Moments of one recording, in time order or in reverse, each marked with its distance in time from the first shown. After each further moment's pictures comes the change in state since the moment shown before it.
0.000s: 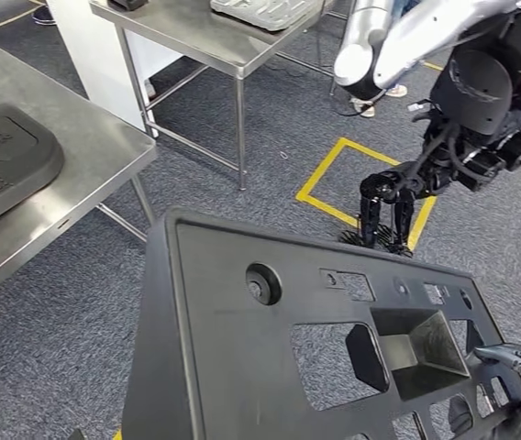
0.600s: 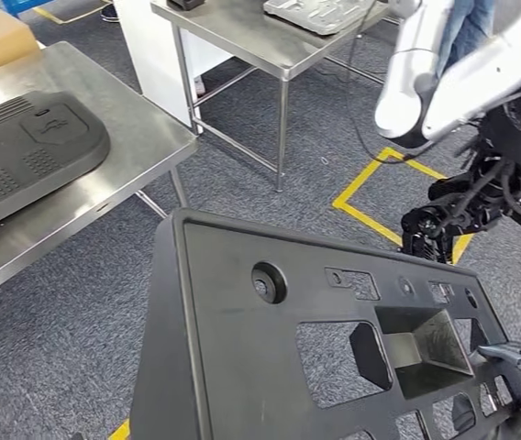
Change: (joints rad) left arm 0.004 -0.001 0.000 0.000 0.000 -0.005 -0.004; right arm -0.006 0.000 -0.008 0.003 0.004 0.000 0.000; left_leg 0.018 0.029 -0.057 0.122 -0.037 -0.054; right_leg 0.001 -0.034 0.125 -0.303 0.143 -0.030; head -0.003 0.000
